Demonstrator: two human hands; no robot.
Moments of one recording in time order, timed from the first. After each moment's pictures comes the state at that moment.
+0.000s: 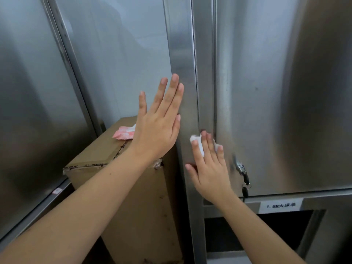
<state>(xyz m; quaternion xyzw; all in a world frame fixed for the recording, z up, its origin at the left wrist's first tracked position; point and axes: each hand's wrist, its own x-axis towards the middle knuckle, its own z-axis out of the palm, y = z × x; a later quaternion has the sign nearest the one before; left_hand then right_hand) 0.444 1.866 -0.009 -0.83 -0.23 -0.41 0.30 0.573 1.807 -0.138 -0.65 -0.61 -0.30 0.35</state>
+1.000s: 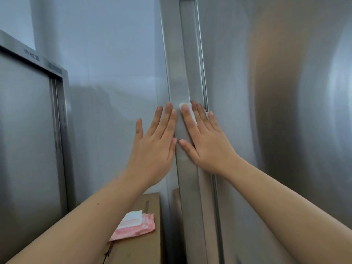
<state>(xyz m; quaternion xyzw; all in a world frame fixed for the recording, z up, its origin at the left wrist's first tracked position) 0.448 1.889 0.159 -0.83 -0.20 -0.45 0.27 0.595 1.818 0.157 -0.60 -0.62 -0.43 0.28</state>
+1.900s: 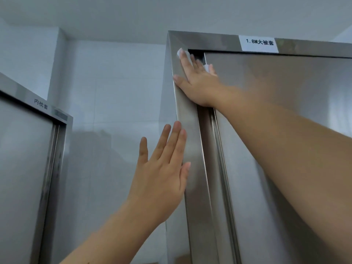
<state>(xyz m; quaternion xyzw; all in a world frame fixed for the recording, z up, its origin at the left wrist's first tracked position) 0.463 1.899 0.222 -0.73 -0.17 -0.53 0.40 0.593 1.837 0.398 -0.61 -0.54 -0.47 0.33</state>
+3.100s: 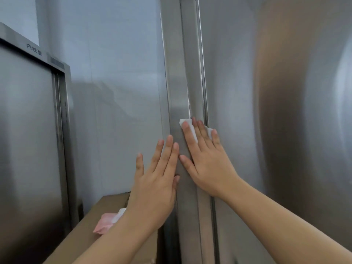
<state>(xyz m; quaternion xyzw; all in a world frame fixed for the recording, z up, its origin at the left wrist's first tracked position) 0.451 1.875 0.087 -0.78 -0.22 -0.47 0.34 0.592 1.812 0.117 -0.61 -0.63 -0.39 0.29</state>
